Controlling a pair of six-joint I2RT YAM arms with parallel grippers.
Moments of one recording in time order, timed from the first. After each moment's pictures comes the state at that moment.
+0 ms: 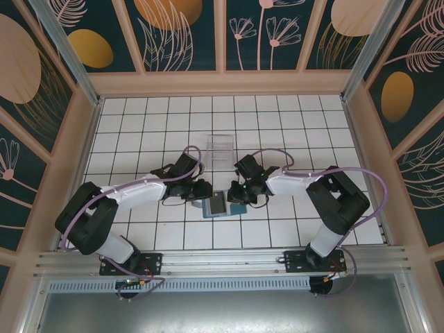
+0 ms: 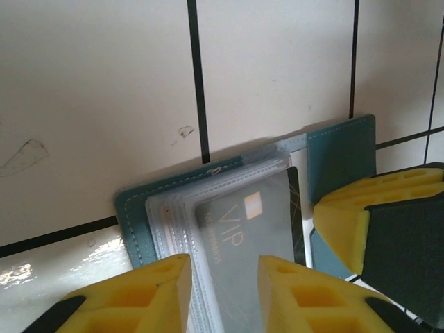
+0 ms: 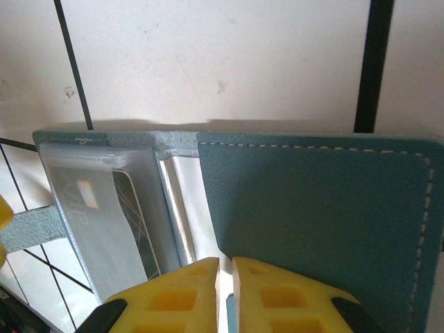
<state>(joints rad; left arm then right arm) -0.67 1.52 0.76 -0.29 0.31 -0.76 0.75 1.67 0.82 -0.28 -0.37 0.83</state>
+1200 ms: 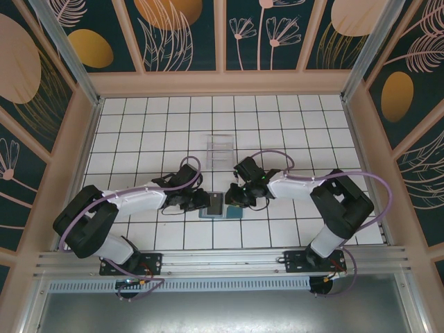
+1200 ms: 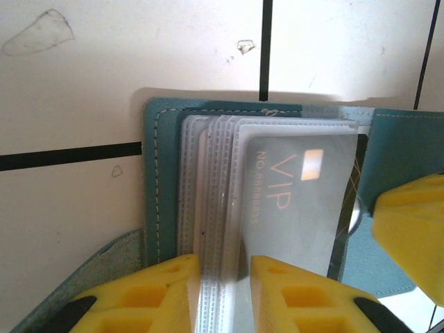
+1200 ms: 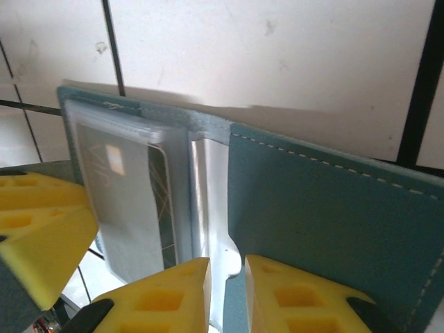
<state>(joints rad) -0.73 1.49 0.66 -0.26 0.26 -0.87 0.78 1.62 0.80 -0.27 -0.40 0.86</state>
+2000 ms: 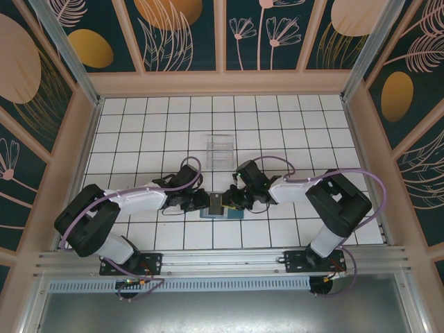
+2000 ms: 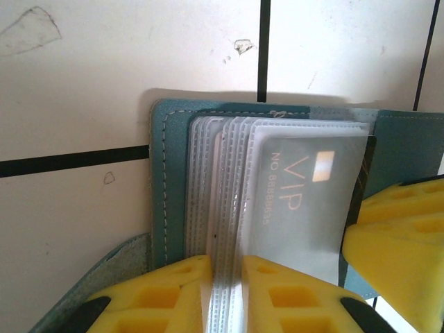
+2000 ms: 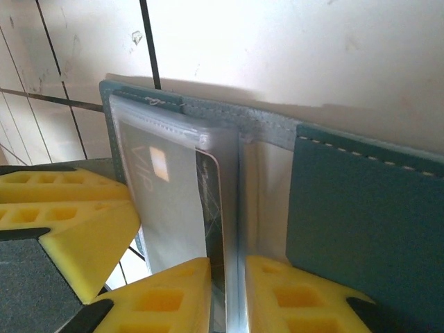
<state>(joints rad) -0.73 1.51 0.65 -0.23 0.28 -0.87 0.78 1.65 0.69 -0.01 -0.51 0.96</state>
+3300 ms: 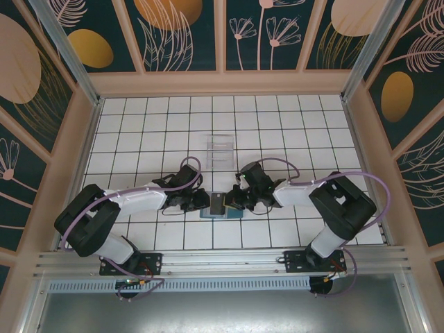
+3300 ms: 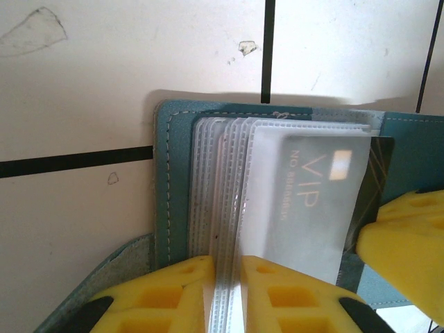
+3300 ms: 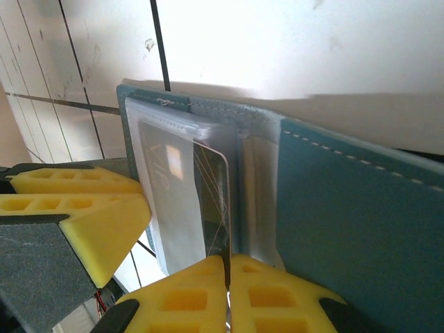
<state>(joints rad) -0.73 1.51 0.65 -0.23 0.27 -0.87 0.76 1.60 0.62 0.08 -0.52 0.99</state>
